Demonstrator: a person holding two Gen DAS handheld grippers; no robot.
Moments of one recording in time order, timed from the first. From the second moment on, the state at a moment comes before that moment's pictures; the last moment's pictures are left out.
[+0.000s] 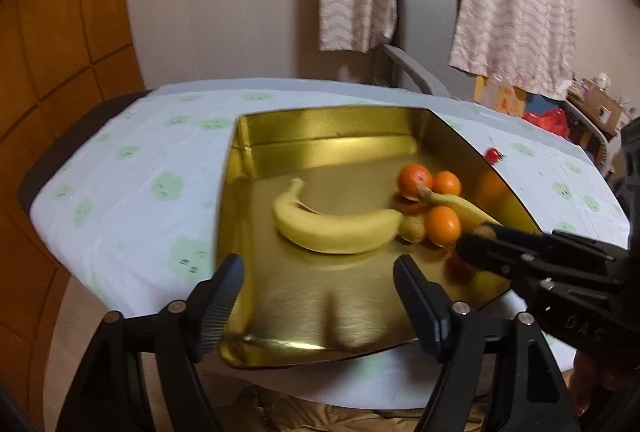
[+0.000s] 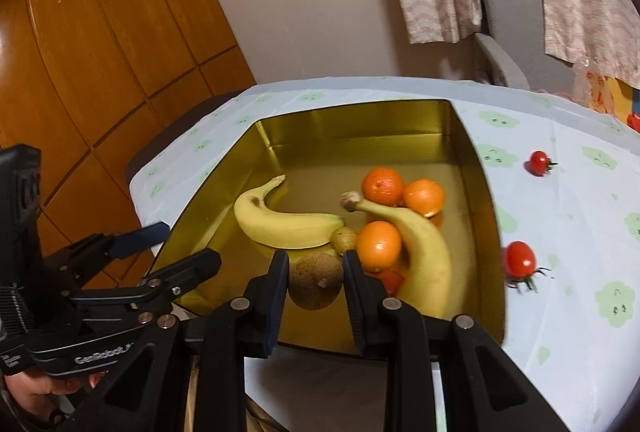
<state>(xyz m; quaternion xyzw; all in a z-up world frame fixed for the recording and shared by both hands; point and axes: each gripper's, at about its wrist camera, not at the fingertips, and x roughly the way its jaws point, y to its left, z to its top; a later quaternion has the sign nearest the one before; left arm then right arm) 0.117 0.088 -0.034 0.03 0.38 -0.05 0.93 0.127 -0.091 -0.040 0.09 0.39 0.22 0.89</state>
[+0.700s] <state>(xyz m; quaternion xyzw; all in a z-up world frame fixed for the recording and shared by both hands) 0.110 0.115 -0.035 -0.01 0.38 -0.01 0.92 0.143 -0.065 -0.065 0.07 0.44 0.21 0.87</state>
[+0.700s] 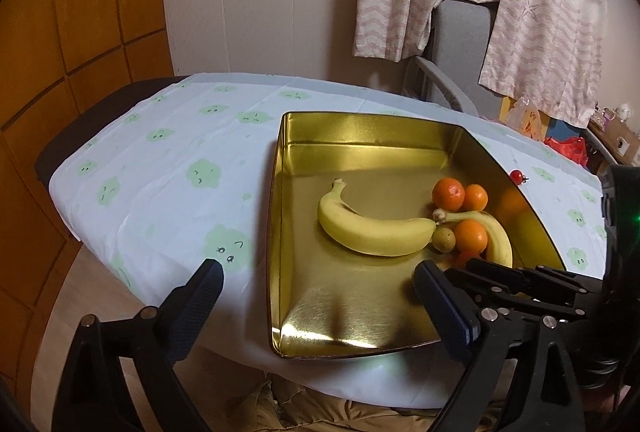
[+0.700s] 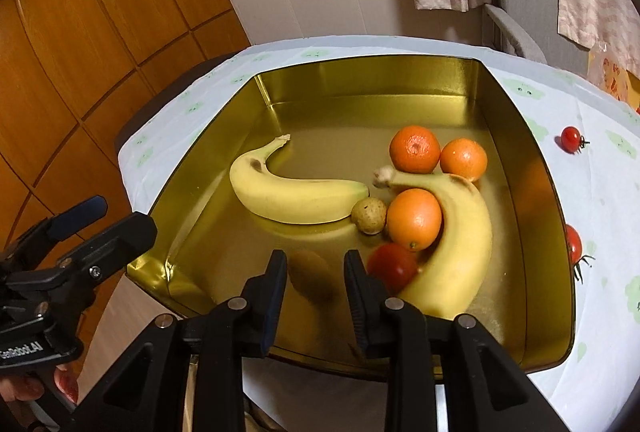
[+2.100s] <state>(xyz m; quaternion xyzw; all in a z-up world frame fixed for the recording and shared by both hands) 0.091 0.039 -0.022 -0.01 0.37 -0.13 0.92 0.111 -0.246 -0.053 0.18 0.38 0.06 0.91</state>
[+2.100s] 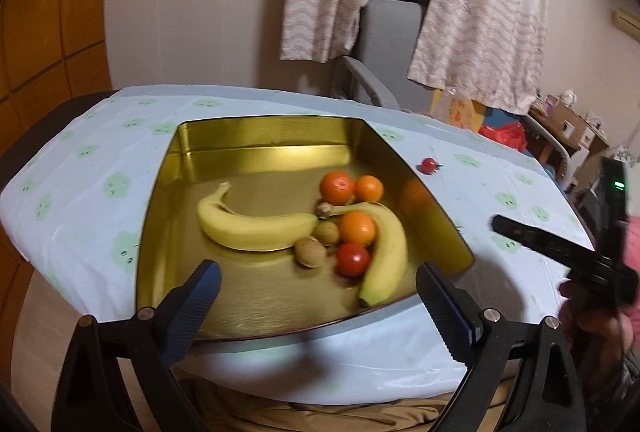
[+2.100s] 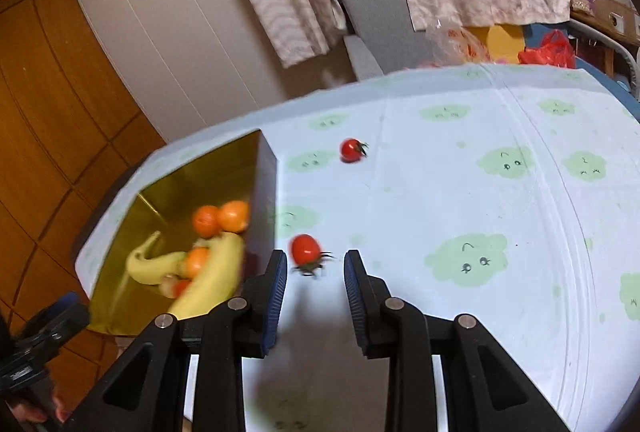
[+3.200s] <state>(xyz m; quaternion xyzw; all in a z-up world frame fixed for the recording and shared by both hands) 0.226 -0.148 0.013 0.09 0.40 -0.24 0.88 0.139 -0.324 -0.095 0.19 0.39 -0.01 0.90</state>
